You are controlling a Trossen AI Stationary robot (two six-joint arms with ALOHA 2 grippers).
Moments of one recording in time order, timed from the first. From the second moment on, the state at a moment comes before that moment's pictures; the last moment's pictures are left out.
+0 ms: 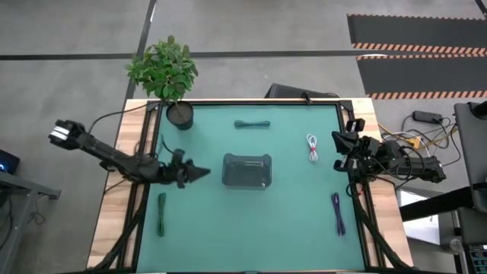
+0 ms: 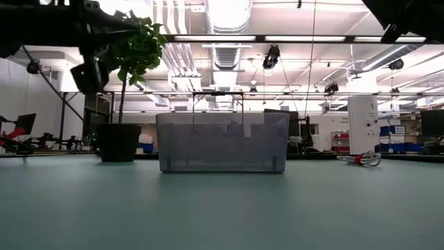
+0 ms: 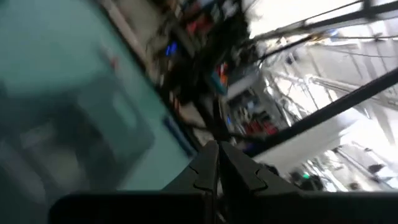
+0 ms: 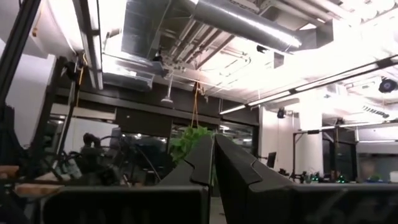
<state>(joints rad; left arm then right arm) -0.36 0.89 0.21 0.71 -0.43 -1.05 -0.05 0.04 0.04 0.59 0.18 -0.30</state>
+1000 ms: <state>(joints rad) -0.66 1.23 0.78 -0.78 0.14 -2.08 -0.05 0.04 0.04 0.58 0.18 -0.30</state>
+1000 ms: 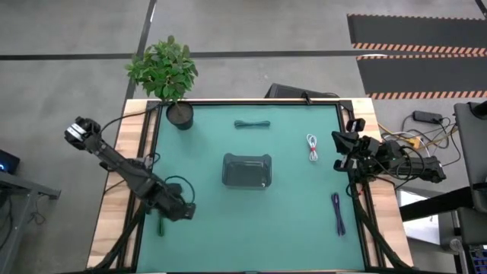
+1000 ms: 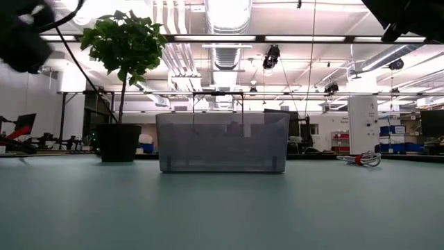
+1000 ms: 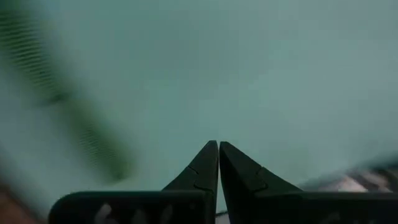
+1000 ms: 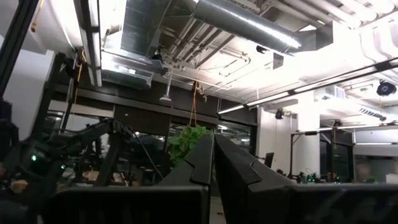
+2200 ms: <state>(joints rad) -0.70 1.29 0.65 -0.90 0.23 -2.15 -0.05 0.04 0.05 0.50 0.18 -0.18</state>
